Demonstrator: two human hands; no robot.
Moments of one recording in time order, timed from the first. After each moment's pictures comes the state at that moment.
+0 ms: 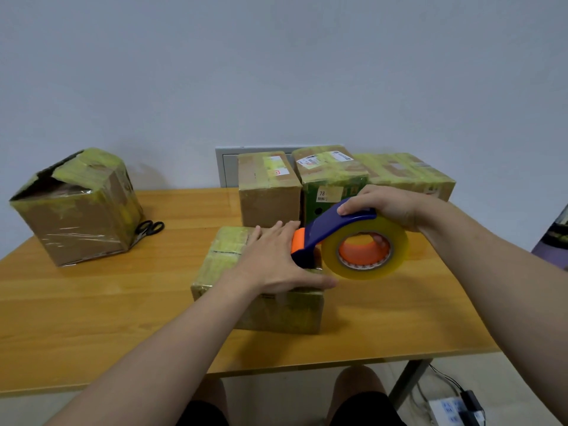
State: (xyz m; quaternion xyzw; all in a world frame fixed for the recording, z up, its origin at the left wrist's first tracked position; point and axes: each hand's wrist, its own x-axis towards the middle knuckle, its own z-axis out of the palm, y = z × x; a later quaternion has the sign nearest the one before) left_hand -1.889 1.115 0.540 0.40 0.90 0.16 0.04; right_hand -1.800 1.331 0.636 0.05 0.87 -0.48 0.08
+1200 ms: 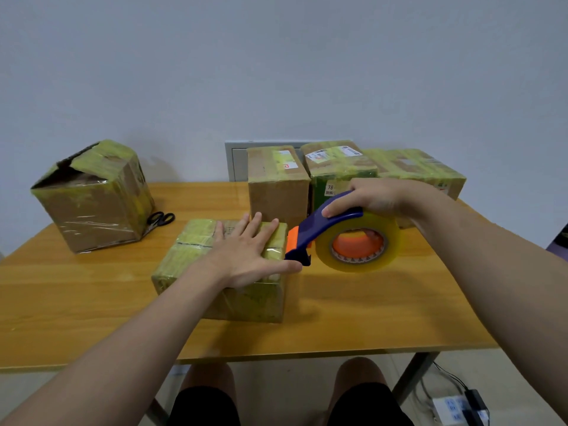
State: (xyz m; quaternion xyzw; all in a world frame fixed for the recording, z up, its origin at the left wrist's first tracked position) left_hand -1.904 1.061 0.544 0.35 0.93 0.03 0.09; right_hand -1.809 1.298 0.650 0.07 0.92 -0.36 0.12
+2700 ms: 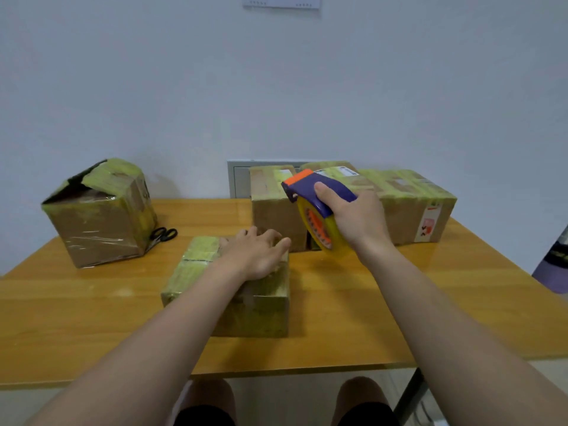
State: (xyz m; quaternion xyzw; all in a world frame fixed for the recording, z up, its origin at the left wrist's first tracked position) left_hand -1.913 1.081 0.563 0.27 0.96 0.09 0.06; right_hand -1.812 1.242 0.614 0.21 0.79 -0.47 -0.33
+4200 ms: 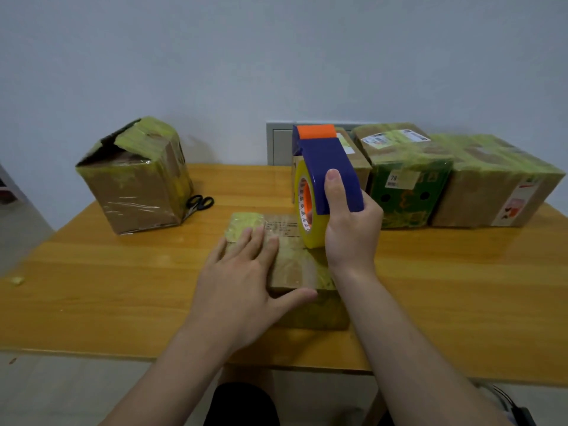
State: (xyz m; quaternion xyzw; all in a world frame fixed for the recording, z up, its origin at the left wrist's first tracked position) left_hand -1.866 0.977 0.530 0.29 0.95 0.04 -0.05; right_hand -1.856 1.131 0.560 0.10 0.61 -0.68 -0.40
